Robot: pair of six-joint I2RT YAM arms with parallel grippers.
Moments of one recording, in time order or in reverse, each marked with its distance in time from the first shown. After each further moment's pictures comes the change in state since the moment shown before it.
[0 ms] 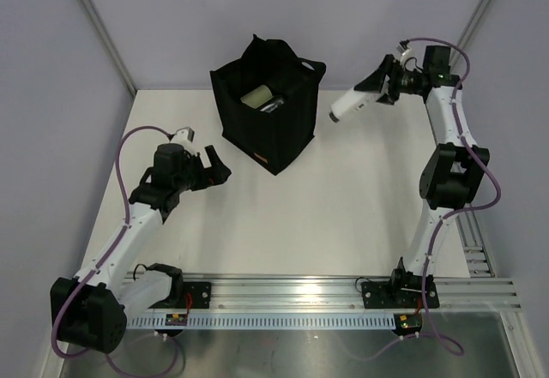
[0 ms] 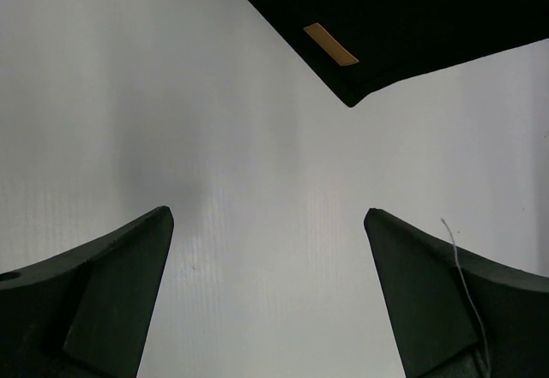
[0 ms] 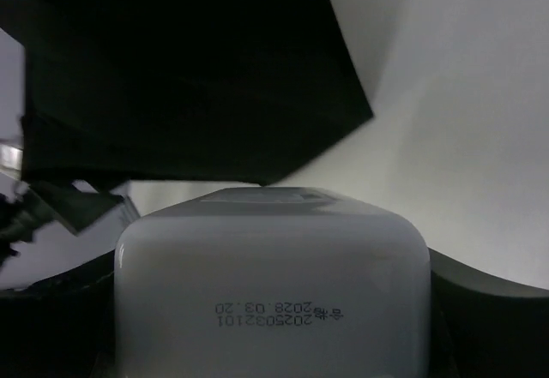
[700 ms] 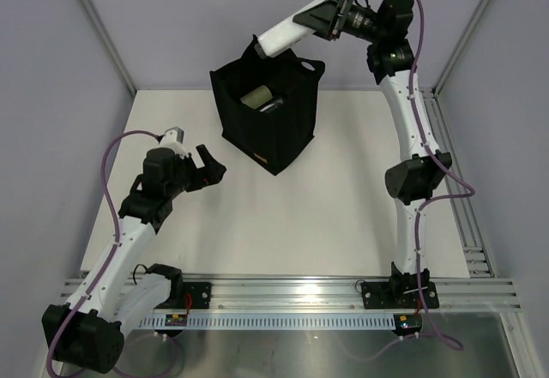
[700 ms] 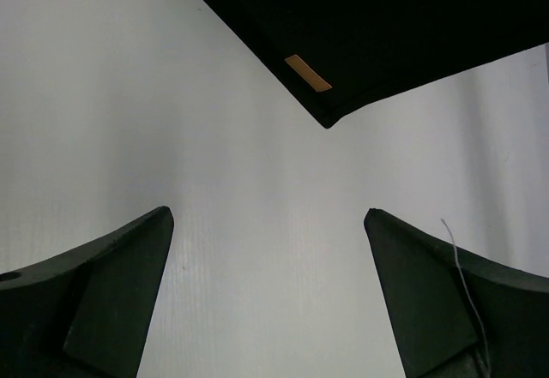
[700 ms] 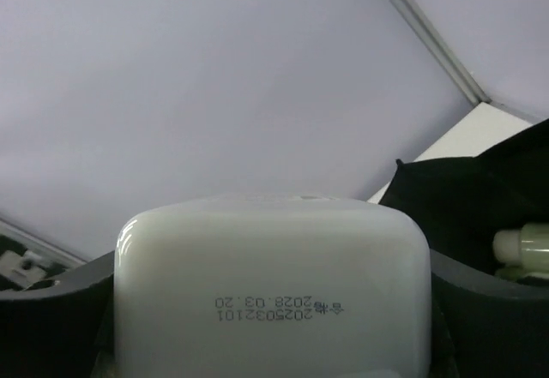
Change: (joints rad) left arm 0.001 -0.135 0.002 -0.030 -0.032 -0.043; right arm 0.377 0.129 0.563 0.788 0.019 0.968
